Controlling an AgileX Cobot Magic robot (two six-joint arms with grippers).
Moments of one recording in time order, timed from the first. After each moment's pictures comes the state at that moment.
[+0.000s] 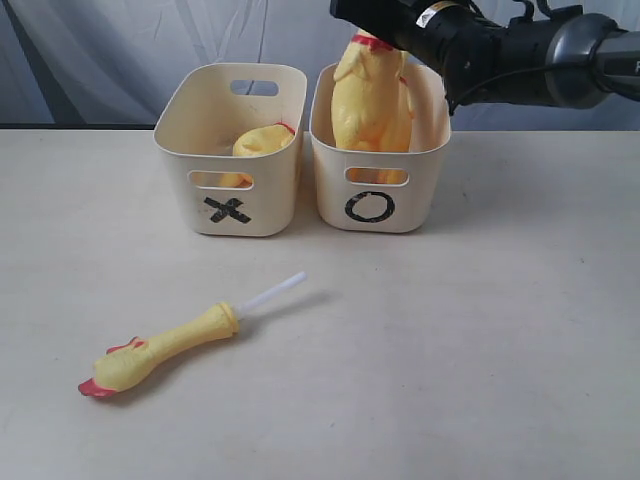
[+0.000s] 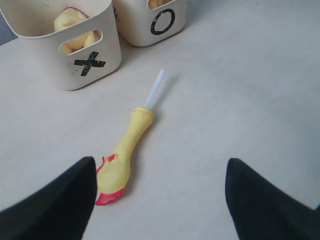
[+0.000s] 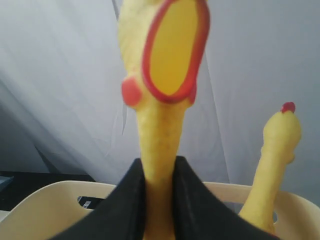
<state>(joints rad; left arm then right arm) -0.30 0.37 -0.63 -0.39 0.99 0.48 0.40 2.04 -1.50 0.22 -0.35 0.02</state>
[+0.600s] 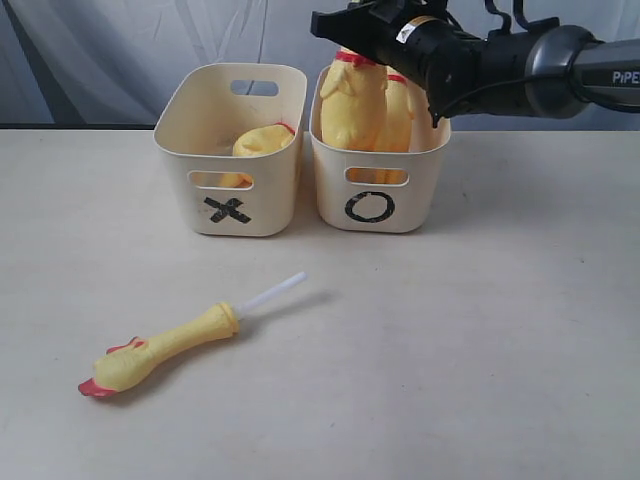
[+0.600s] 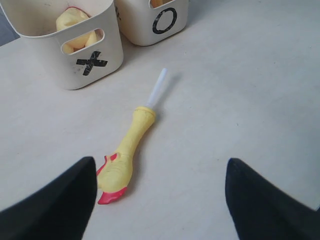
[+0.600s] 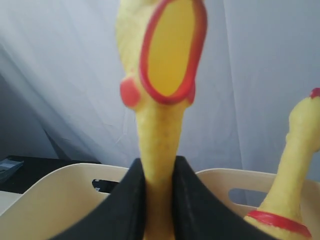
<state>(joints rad) -0.30 0.37 -0.63 -0.38 0.99 0.48 0.44 2.06 -1.50 0.21 -0.34 0.02</state>
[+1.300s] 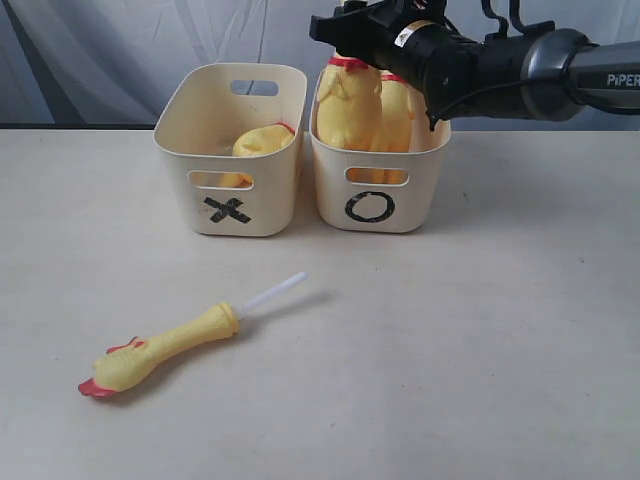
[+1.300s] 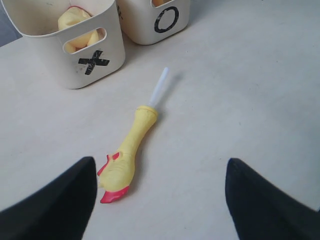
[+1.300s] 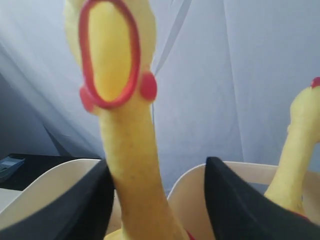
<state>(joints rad) -0.30 0.37 -0.63 -0.37 0.99 0.48 0.44 2.07 -1.51 0.21 -0.33 0.02</state>
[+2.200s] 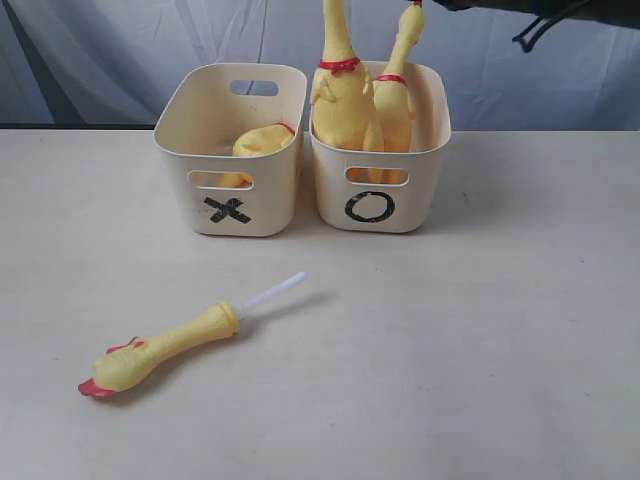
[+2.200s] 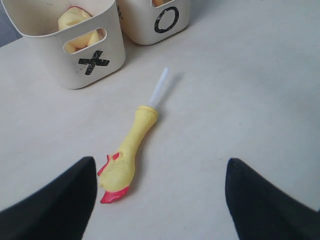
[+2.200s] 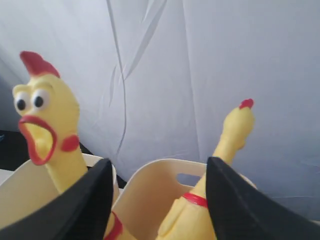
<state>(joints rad) -0.30 0.37 -0.63 -0.37 0.99 0.48 0.33 1.83 -1.51 0.20 0.04 -0.07</state>
